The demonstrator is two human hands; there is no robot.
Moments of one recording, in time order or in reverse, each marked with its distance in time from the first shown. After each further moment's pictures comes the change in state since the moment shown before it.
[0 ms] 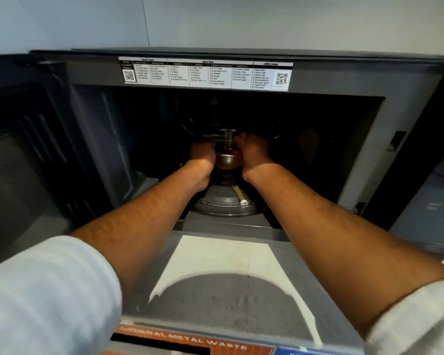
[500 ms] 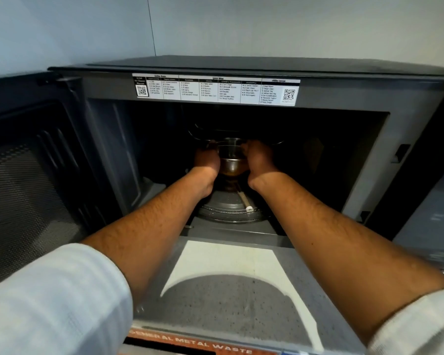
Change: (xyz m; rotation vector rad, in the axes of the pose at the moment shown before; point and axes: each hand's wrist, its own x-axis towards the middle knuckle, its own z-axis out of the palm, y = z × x) left_hand 0.003 0.002 -0.003 0.012 0.004 0.008; right_hand 0.013 0.008 -0.002 -0.084 0.015 -0.002
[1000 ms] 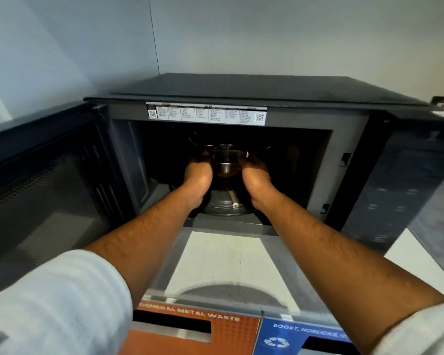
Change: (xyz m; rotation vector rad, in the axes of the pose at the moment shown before) left_hand -0.065 0.017 -0.021 0.168 0.057 0.001; right_hand -0.061 -0.003 -0.034 -0.344 -0.045 -0.158
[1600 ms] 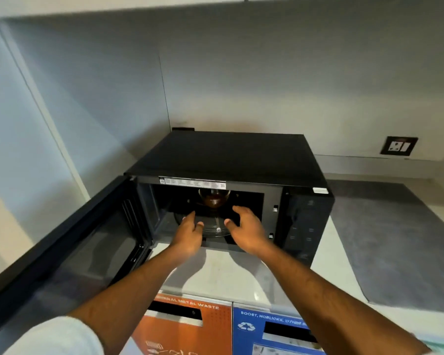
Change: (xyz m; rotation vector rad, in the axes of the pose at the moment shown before) left_hand -0.161 0.061 -0.044 0.509 -0.174 -0.007; right_hand -0.122 -0.088 -0.088 -0.675 -0.302 -0.081
